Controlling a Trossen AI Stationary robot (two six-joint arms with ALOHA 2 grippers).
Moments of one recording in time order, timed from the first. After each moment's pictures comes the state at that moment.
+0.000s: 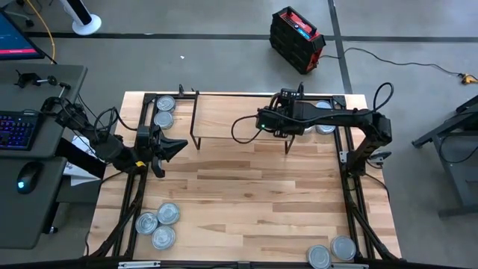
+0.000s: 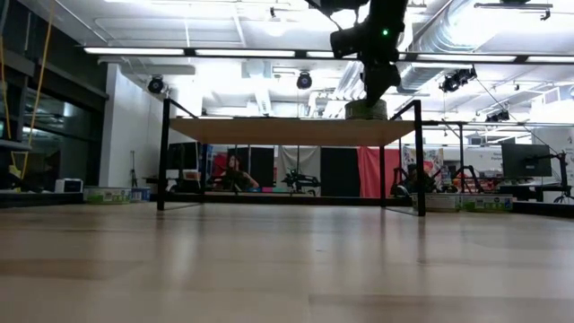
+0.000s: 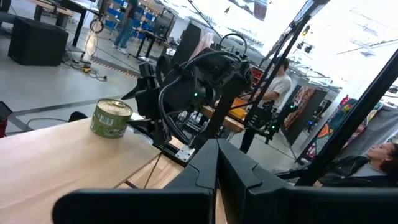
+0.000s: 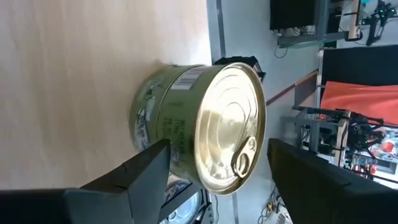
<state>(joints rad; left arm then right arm) -0.61 0.76 0.77 0.08 -0.91 -0.40 -0.15 1.70 1.56 -1.21 0.83 -0.14</state>
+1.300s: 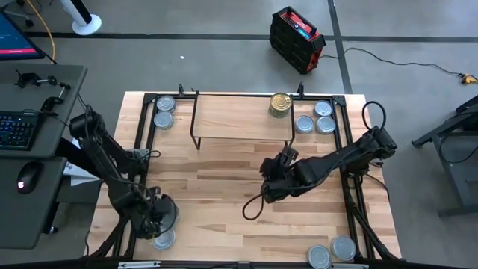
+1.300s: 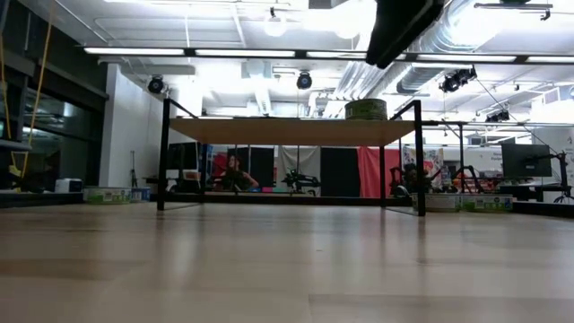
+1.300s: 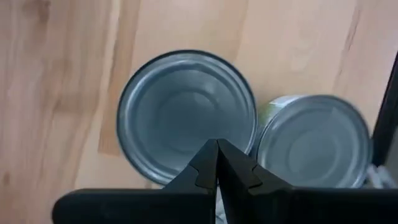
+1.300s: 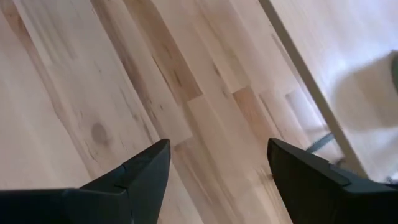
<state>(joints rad) -1.03 1.36 0.77 -0.75 -0.16 -1.19 0.41 1.73 1.56 -1.18 0.60 0.75</state>
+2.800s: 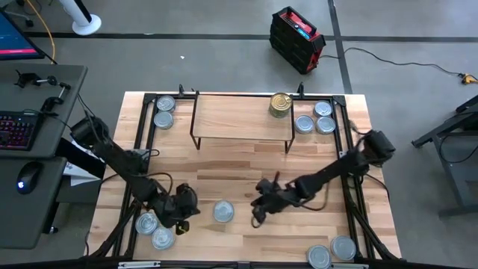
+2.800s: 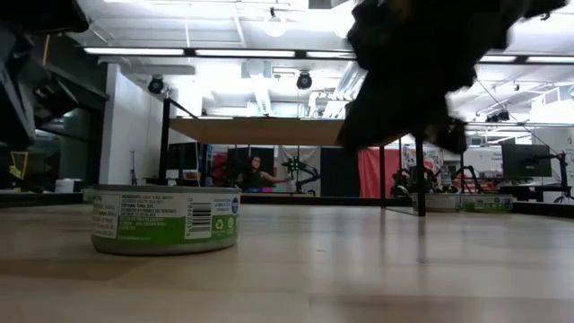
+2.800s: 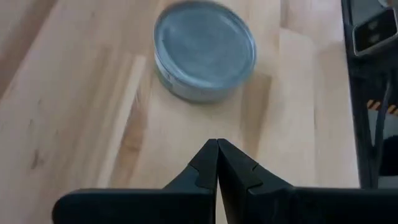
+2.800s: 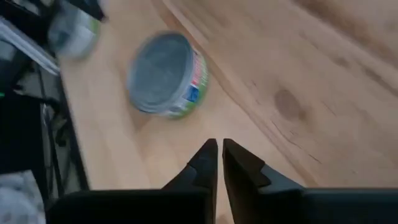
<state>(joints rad) -0.77 1.44 0.67 -0.17 -0.40 -0.89 0.46 1.78 1.02 -0.05 0.25 1.11</state>
